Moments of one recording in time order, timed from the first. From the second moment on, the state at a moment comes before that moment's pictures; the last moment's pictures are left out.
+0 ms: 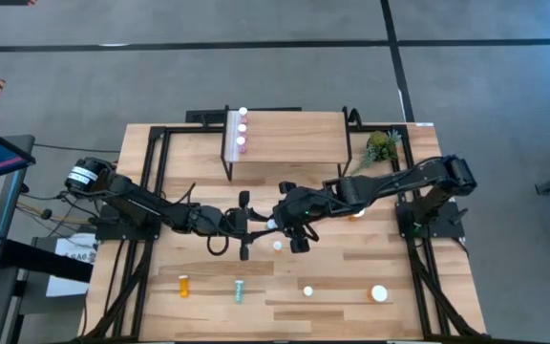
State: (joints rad) left arm -0.26 1.51 0.62 0.75 -0.30 0.07; right arm 0.17 1.67 1.46 -0.47 0.05 -0.06
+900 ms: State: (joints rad) left arm -0.26 1.51 0.62 0.67 -0.40 0.07; right arm 0.17 1.67 1.46 -0.48 0.05 -0.08
